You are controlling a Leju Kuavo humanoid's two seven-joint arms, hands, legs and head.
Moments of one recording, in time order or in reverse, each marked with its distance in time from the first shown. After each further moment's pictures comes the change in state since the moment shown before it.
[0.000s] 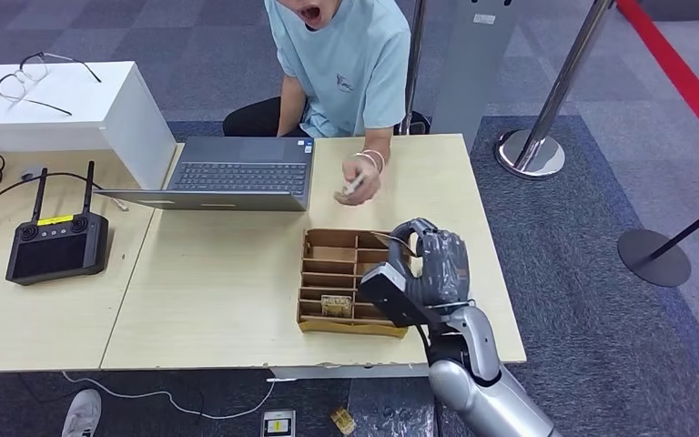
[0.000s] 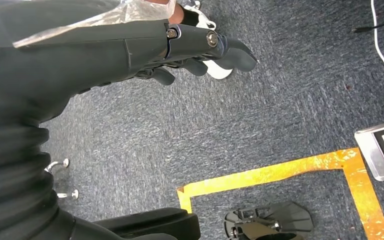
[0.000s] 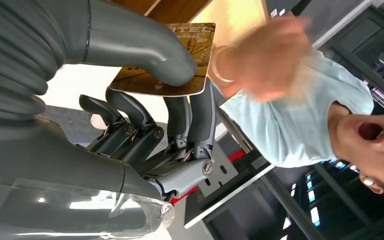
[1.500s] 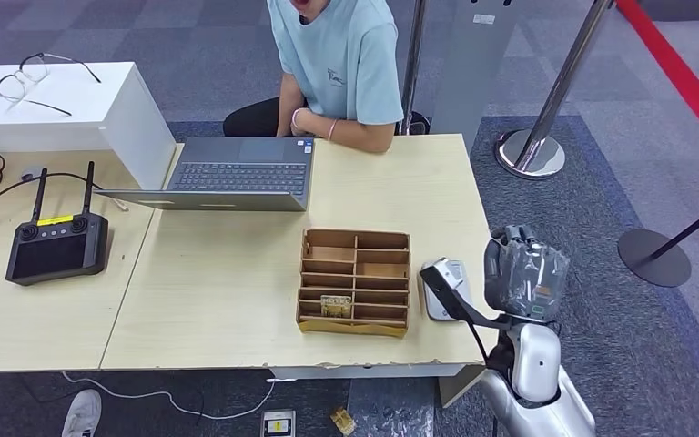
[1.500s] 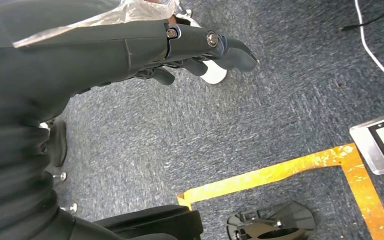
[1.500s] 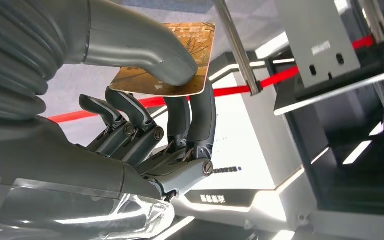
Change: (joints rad) left arm 0.000 -0.002 -0.021 0.000 -0.049 -0.013 0.006; right arm 0.162 -0.031 -0.321 -0.070 0.608 0.002 0.256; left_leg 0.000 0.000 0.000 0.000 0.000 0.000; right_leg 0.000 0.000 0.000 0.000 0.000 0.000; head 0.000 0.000
